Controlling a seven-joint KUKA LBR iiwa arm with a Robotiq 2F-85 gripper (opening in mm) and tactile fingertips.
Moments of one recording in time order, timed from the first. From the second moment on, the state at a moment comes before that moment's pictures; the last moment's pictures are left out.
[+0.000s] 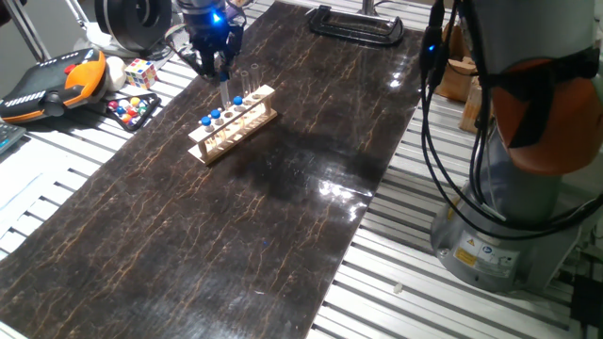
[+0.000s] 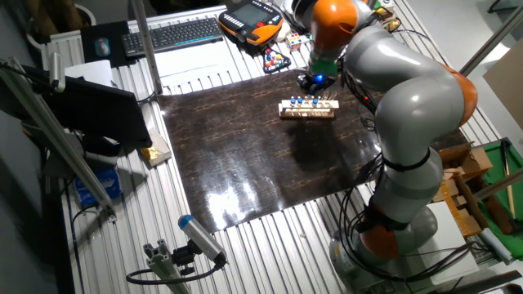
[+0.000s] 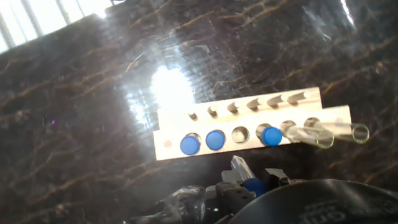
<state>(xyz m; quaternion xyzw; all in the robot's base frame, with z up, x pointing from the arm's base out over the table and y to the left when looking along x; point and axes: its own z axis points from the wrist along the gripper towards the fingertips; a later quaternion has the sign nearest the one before) 0.581 -0.010 0.221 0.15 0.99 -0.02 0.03</state>
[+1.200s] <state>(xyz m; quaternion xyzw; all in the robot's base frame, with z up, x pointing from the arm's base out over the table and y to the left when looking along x) 0.594 -0.024 0.202 0.09 1.00 -0.01 0.02</state>
